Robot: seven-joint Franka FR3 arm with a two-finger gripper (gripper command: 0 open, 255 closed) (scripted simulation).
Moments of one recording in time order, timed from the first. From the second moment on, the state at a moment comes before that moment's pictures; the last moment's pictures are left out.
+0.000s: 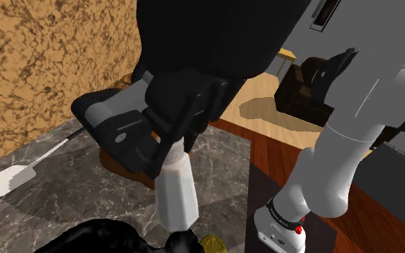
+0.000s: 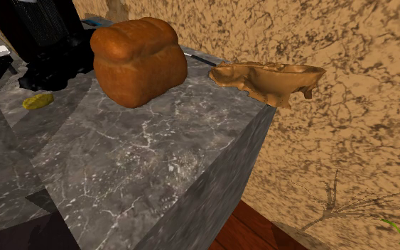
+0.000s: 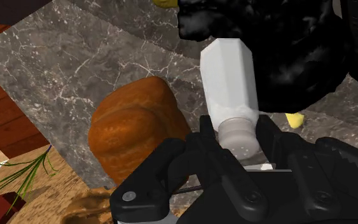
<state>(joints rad) 0.45 0.20 1.03 -1.14 -0.35 1.21 1.25</state>
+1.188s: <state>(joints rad) 0.57 0.31 1.06 -1.21 -0.44 1.31 1.42</state>
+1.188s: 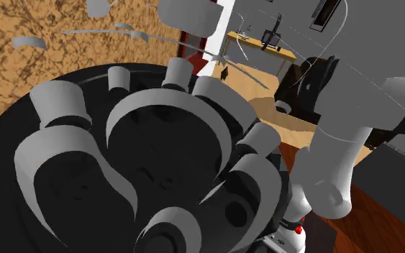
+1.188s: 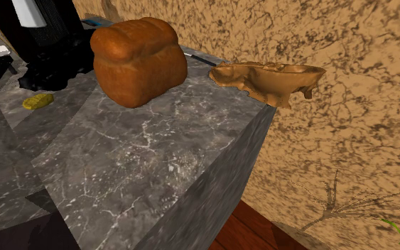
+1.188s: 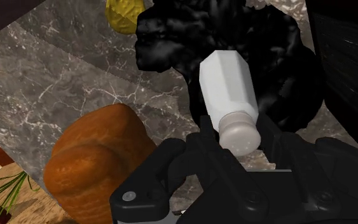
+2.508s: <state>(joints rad) 0.47 0.24 1.08 -1.39 -0.37 1.45 1.41</state>
